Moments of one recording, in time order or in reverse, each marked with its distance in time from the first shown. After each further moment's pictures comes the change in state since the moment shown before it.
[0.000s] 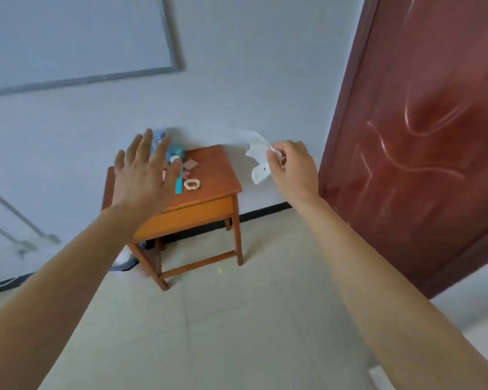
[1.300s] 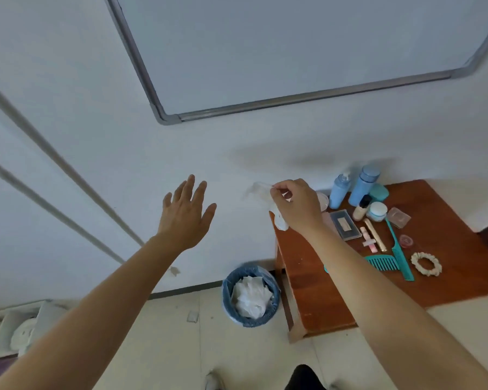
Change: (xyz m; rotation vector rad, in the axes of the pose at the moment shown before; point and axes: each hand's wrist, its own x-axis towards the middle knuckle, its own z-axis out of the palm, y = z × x) left_hand 0.278 -0.701 0.156 0.136 -0.388 -0.090; right_hand 0.218 -0.345 0.702 0.202 -0.368 0.133
